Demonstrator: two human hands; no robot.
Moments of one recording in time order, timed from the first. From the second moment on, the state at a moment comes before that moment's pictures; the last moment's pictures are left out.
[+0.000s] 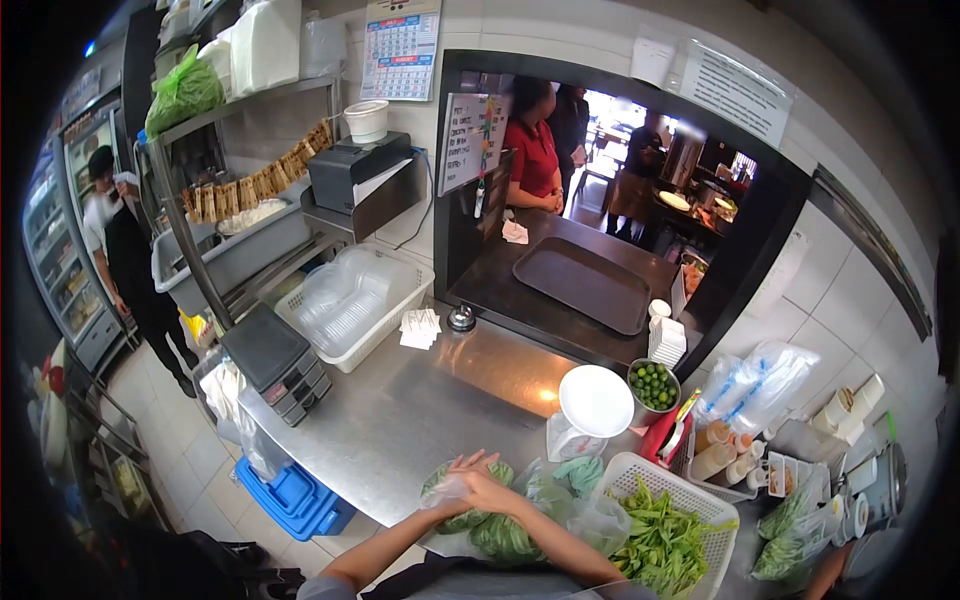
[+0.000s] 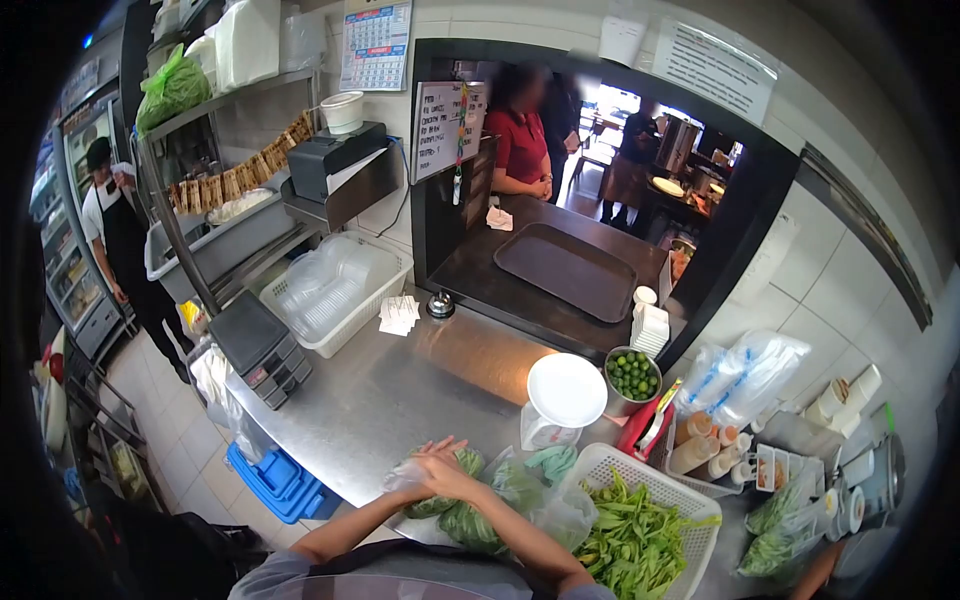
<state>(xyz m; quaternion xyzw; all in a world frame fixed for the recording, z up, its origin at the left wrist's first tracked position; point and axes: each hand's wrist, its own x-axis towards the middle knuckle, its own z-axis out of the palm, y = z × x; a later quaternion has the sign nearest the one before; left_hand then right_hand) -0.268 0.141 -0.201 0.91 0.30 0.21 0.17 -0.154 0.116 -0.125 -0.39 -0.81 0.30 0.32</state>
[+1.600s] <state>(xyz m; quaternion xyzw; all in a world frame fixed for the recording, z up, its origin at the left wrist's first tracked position) -0.288 0.145 -0.188 0.85 0.39 0.24 0.26 -0.112 0.156 -0.197 -0.51 -0.84 0.19 0.02</state>
